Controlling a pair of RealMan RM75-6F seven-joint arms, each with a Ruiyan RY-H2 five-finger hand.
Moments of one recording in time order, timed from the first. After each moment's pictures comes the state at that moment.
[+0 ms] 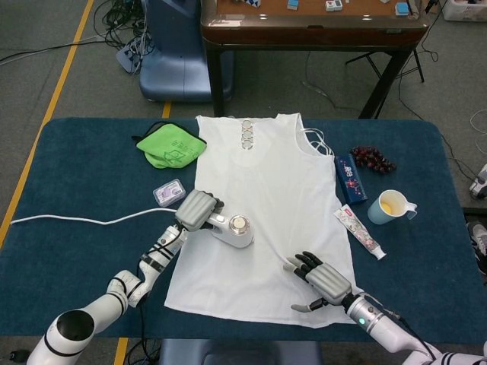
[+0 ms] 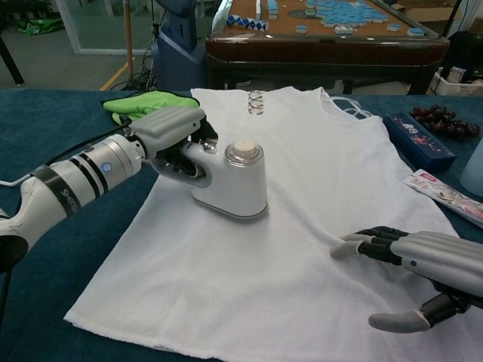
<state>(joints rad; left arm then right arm) -0.94 -2.05 -0.12 -0.50 1.52 1.07 -0.35 0.47 -1.50 -0.17 -1.35 -1.67 1.01 0.14</state>
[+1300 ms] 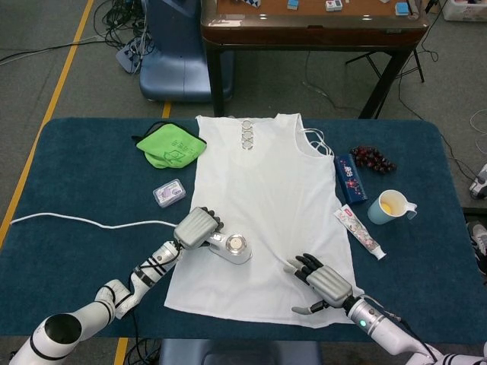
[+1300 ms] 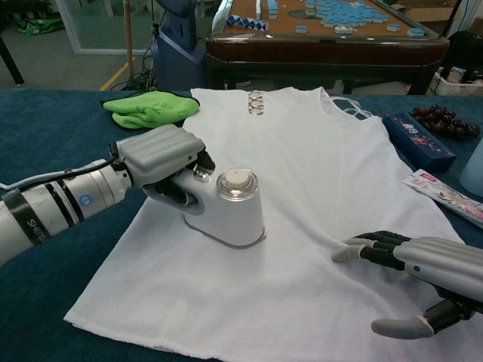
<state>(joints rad) -0.87 -1.98 0.00 -0.61 1.62 1.16 -0.18 0.47 -1.50 -0.19 -1.34 -1.68 1.01 0.17</state>
